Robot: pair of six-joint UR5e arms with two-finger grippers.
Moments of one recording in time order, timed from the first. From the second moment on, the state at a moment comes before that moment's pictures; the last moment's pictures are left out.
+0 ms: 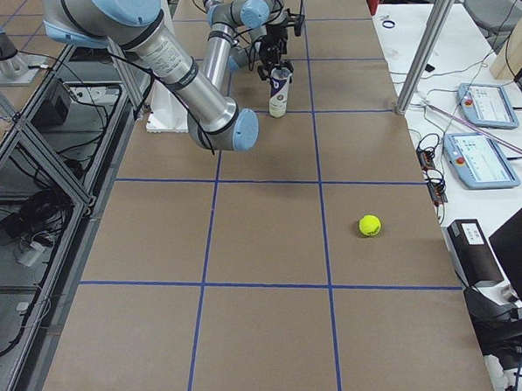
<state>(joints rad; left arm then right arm) -0.44 -2.21 -1.27 -3.25 -1.57 -0.35 0.58 -0.64 1.84 -1.96 1.84 1.42</state>
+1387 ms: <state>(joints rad) -0.44 -2.20 -1.27 -3.27 -1.57 -0.35 1.17 -1.06 1.58 -1.56 2.20 0.47</state>
